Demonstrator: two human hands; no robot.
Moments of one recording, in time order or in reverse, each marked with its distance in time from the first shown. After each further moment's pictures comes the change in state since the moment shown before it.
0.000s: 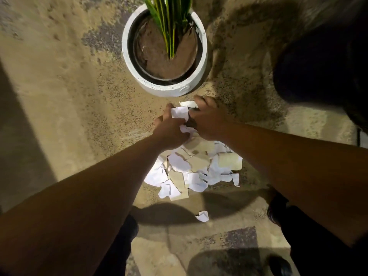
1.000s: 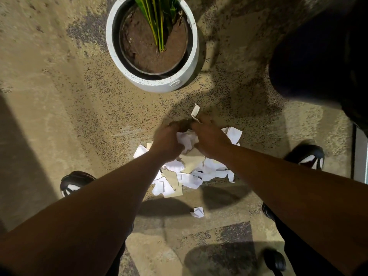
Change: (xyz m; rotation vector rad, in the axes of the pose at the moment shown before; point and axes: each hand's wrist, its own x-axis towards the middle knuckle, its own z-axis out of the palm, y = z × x) left_hand -0.014 0.002 0.043 -0.052 0.162 0.088; right_hand -0.038 0.003 0.054 0.373 -0.025 0.033
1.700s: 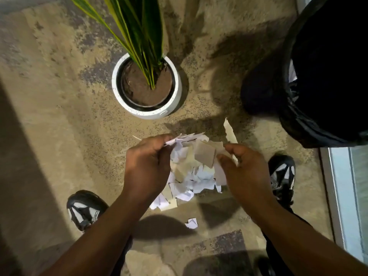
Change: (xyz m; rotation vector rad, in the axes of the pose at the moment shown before) left_hand -0.116 0.088 -0.107 -0.332 0.579 0.236; right_hand -0.169 -0.064 -0.141 0.726 0.462 0.540
